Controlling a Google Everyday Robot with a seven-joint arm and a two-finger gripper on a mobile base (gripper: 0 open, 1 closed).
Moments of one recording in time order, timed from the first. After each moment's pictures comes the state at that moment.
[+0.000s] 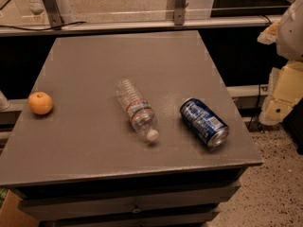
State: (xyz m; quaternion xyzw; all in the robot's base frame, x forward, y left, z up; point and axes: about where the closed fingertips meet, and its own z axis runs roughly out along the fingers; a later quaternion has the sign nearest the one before) arm 0.438 -0.217 0.976 -0.60 0.78 -0.03 0.16
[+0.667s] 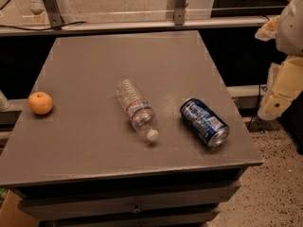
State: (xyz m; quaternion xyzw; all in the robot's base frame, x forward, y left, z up) arm 0.446 -0.215 0.980 -0.61 0.77 -0.02 0.17
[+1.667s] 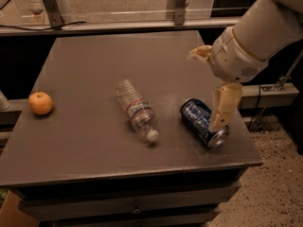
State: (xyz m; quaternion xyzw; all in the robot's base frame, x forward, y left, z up) arm 0.475 -0.116 0.911 -0.75 0.63 0.06 0.22
